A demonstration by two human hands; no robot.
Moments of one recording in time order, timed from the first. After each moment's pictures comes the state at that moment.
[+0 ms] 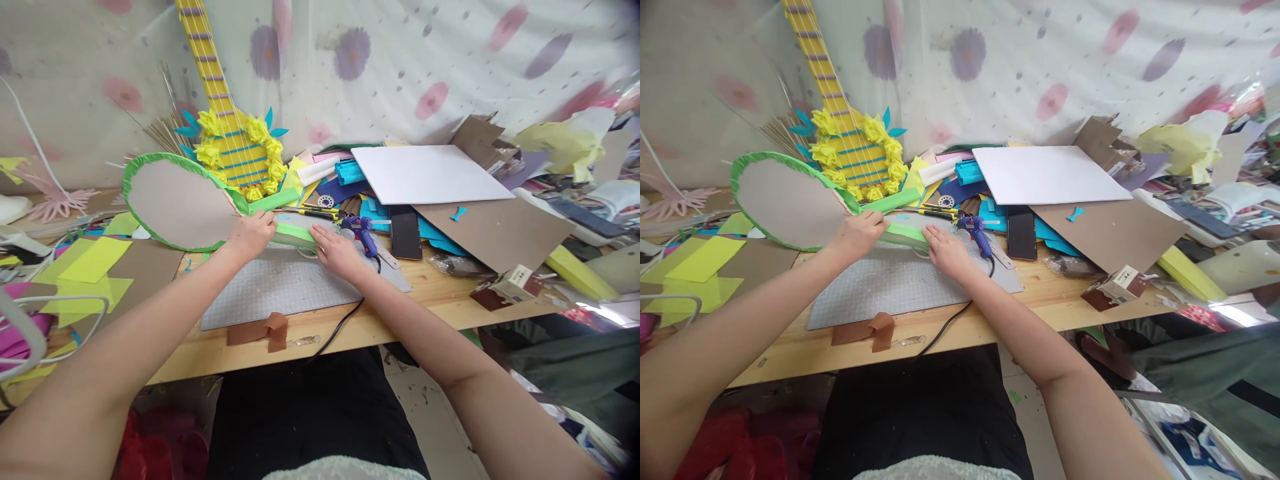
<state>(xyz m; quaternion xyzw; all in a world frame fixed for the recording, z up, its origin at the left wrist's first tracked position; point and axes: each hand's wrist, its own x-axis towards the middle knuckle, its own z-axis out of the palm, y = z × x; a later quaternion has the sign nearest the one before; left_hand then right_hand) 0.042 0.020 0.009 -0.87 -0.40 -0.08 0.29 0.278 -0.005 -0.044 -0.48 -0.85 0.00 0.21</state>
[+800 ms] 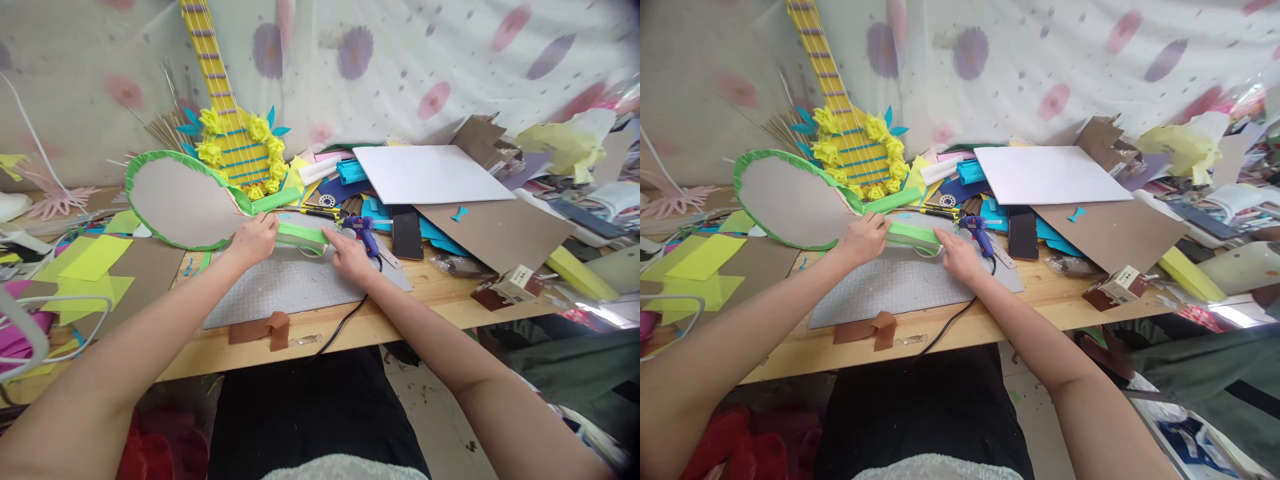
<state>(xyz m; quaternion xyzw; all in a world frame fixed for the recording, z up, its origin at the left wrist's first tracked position) 0.045 0.007 0.004 -0.87 -0.44 -0.08 0.22 0.296 -0.015 -0.049 -0.52 -0.81 0.03 0.25</state>
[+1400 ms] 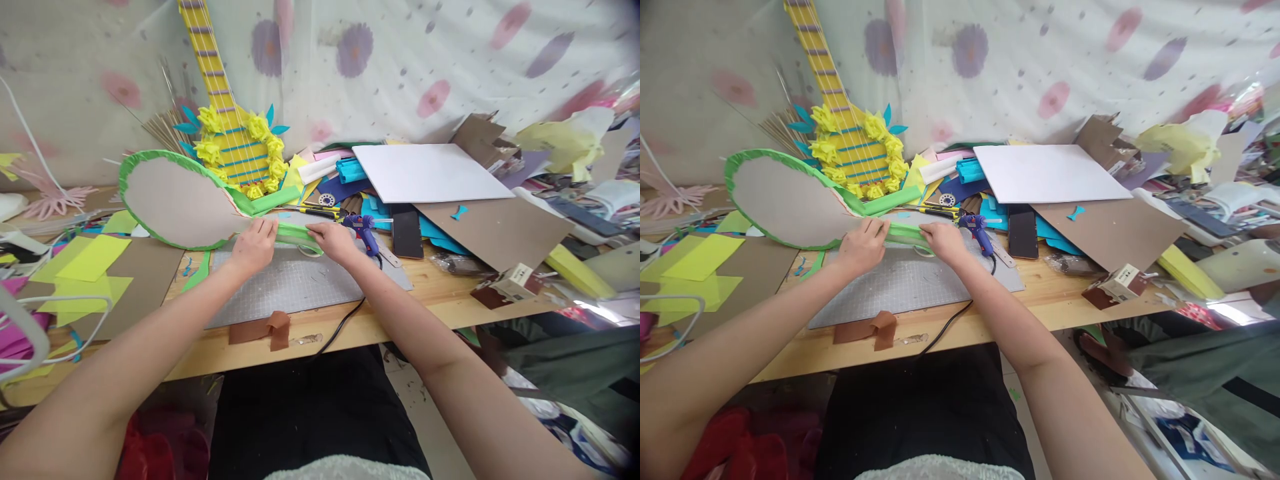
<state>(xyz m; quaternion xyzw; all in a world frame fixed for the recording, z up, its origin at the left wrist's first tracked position) 0.044 -0.004 -0.013 -0.86 -0.46 -0.11 0.21 0.260 0.014 -0.020 -0.58 -0.79 0.06 0.18</state>
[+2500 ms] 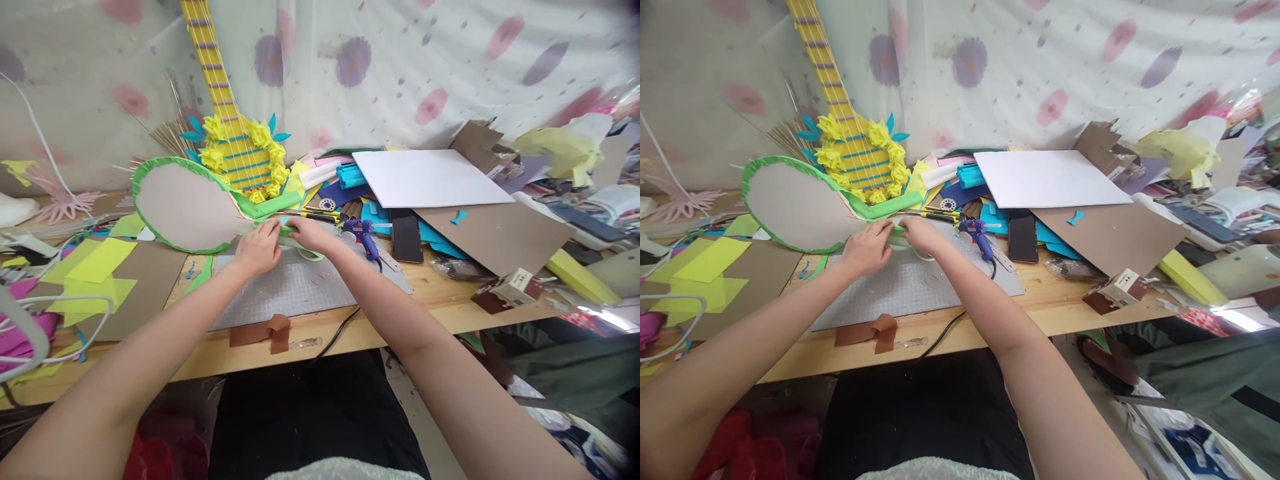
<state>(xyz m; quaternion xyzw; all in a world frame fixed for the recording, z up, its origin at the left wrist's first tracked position) 0.050 -0.005 -0.009 -0.85 -0.48 -0.17 0.13 0.216 0.040 0.004 -0.49 -0.85 0.13 0.14</state>
